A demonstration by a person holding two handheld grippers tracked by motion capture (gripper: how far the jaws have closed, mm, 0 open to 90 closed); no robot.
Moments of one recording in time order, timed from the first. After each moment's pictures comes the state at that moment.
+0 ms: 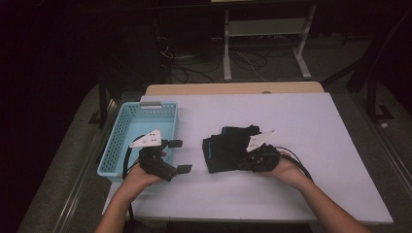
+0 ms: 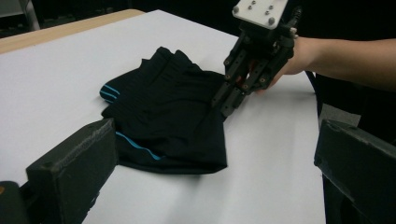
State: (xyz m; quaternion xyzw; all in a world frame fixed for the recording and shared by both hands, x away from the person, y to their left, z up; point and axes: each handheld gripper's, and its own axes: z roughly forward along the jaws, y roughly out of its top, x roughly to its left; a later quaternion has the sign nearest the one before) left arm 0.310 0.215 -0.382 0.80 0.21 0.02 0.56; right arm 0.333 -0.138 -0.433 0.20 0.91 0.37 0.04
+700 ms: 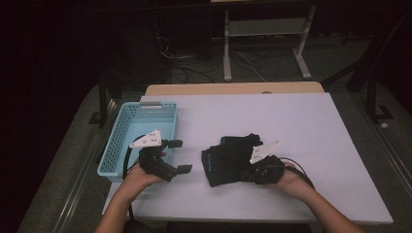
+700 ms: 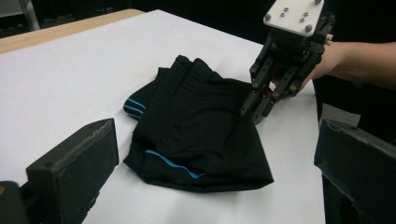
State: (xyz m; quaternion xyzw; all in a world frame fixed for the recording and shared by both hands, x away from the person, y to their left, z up) left arm 0.310 0.215 -0.382 0.80 0.21 0.02 0.56; right arm 0.298 -0.142 -0.431 0.19 0.91 0.37 0.02
